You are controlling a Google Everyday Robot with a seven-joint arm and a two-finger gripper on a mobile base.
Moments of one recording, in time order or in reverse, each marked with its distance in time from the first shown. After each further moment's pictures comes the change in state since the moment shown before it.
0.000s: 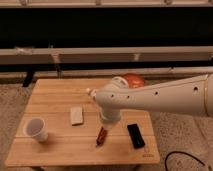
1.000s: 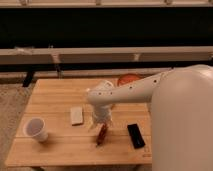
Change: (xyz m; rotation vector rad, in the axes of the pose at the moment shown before) arm -0.038 0.025 0.079 -0.006 0.125 -0.049
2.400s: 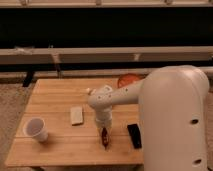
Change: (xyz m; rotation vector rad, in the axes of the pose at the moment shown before) arm 0.009 -0.019 0.035 0.057 0.078 0.068
